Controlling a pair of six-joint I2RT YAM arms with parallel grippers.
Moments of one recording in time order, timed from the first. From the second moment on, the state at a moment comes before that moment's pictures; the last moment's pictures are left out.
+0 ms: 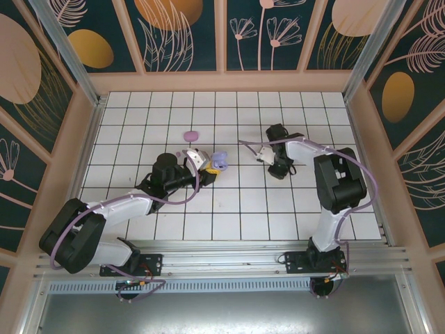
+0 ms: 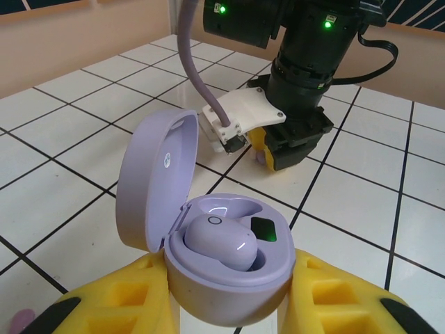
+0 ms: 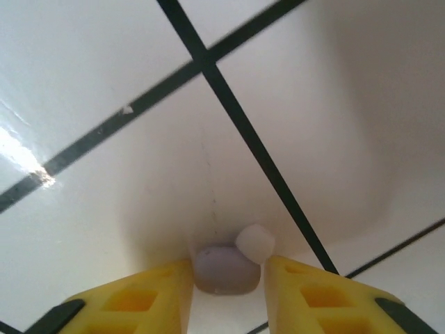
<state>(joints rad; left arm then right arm) -0.60 1.36 0.53 0.54 0.47 0.05 0.35 1.86 1.17 -0.72 0.13 -0.71</state>
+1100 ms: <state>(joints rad) -0.60 1.33 0.51 0.54 0.45 0.05 0.30 1.99 1.41 -0.83 -0.36 -0.17</state>
